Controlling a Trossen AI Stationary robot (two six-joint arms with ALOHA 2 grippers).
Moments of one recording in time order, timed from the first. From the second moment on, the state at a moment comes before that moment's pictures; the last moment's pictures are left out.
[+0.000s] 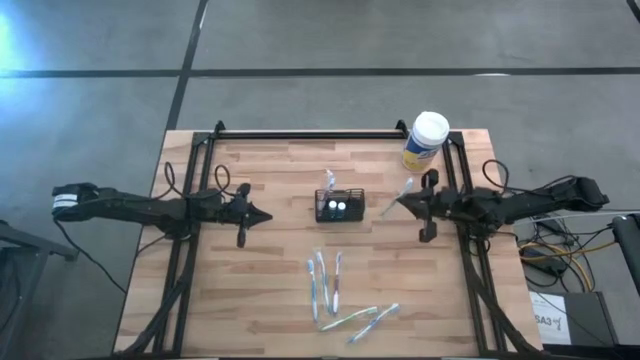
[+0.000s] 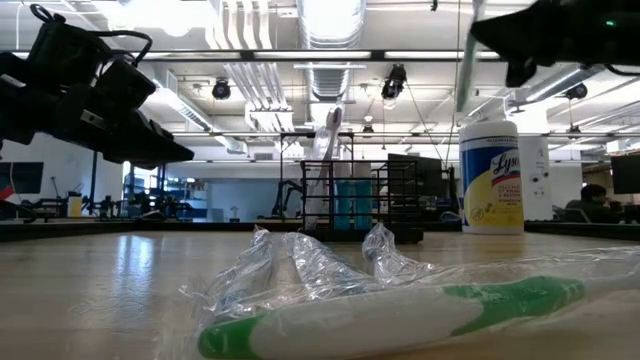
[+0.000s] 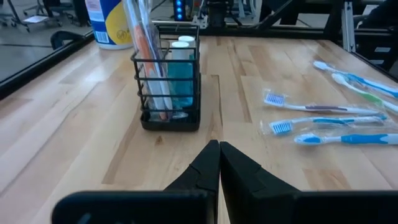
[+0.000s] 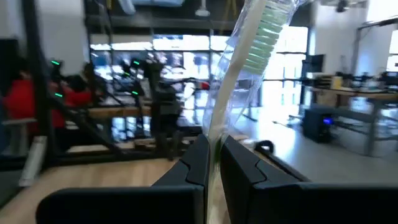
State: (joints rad) left arm 0.13 0.80 0.01 0.57 0.10 0.00; right arm 0.11 0.57 0.15 0.62 0.29 -0.02
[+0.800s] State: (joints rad) left arm 0.13 0.80 0.01 0.58 0.11 -0.03; right arm -0.14 1.25 0.39 0.83 0.26 -0.10
